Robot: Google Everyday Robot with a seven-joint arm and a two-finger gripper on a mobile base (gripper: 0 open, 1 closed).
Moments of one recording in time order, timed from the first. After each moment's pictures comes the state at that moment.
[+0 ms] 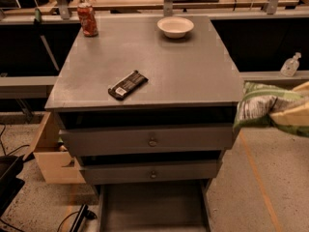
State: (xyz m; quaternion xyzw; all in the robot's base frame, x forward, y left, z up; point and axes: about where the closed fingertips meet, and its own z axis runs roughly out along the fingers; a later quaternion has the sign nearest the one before) arm 0.455 -0.280 0.904 -0.45 0.82 0.07 0.34
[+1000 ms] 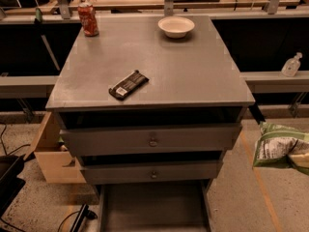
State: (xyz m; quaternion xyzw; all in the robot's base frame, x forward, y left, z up) arm 0.390 -0.330 0.835 -0.42 0.85 0.10 0.29
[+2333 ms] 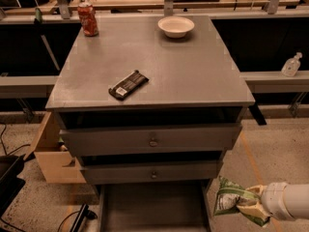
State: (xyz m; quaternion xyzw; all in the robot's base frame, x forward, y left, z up) arm 0.391 -0.298 0.549 -0.46 0.83 0.13 0.27
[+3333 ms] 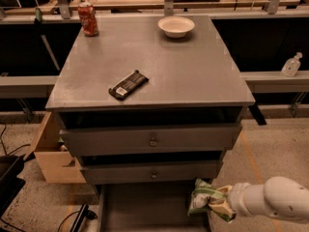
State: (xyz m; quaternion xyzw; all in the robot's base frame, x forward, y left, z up) arm 0.420 -0.233 0.488 -0.47 0.83 0.13 0.27
